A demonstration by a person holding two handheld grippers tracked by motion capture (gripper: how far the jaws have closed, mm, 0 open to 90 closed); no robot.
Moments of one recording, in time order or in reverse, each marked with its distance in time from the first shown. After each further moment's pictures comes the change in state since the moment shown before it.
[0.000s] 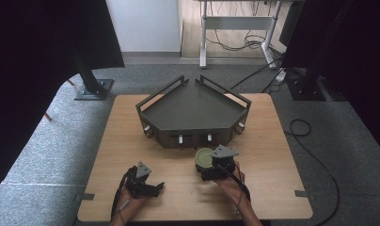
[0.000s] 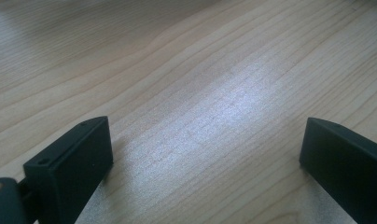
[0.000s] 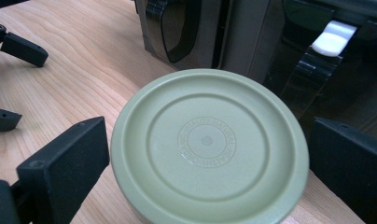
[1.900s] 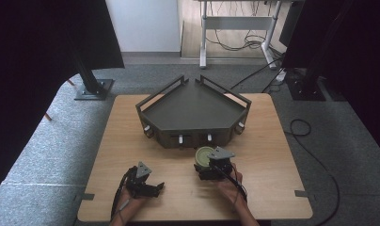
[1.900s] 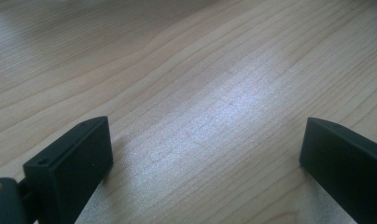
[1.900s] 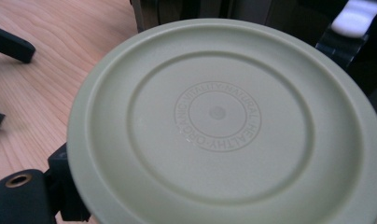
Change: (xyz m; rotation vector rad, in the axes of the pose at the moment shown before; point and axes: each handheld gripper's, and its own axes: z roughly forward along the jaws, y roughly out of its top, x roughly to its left) left arm 0.000 0.000 0.000 0.001 -0.004 0.003; right arm 0.005 -0.005 0.009 0.005 -0.021 0.016
